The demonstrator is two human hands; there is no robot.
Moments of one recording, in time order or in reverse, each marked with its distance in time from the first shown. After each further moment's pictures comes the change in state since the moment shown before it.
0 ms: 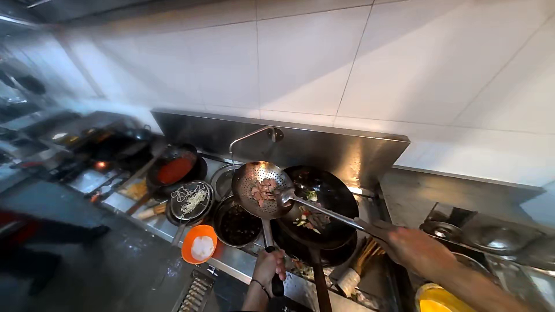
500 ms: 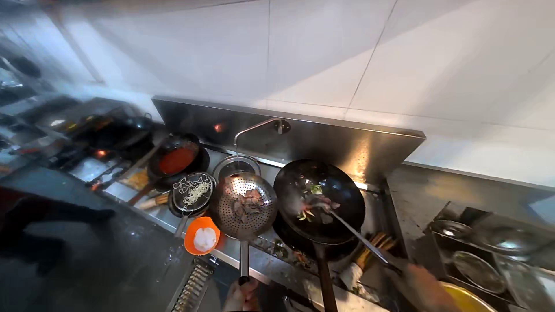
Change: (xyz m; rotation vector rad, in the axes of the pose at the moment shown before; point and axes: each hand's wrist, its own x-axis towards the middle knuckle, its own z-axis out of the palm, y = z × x) left_hand -0.035 -0.041 -0.134 -0.029 -0.079 -0.003; right_hand -0.033 -0.003 0.114 0.460 -0.167 0.410
